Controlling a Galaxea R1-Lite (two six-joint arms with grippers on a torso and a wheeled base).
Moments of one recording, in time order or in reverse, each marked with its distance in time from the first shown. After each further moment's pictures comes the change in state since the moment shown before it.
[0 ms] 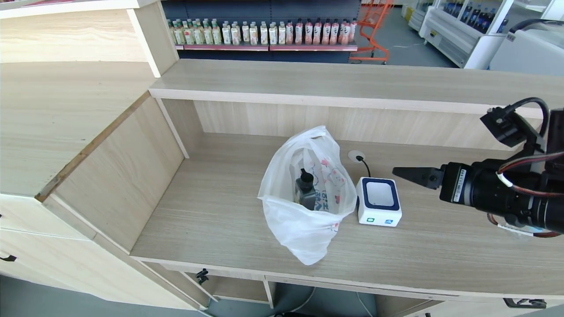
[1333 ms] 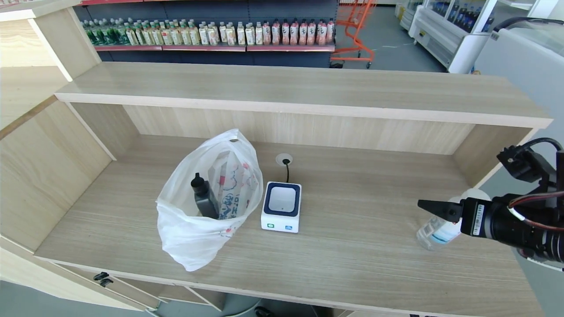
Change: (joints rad) left arm 0.000 0.000 0.000 0.000 0.000 0.000; right arm -0.099 -0.051 0.176 0.002 -0.062 -0.046
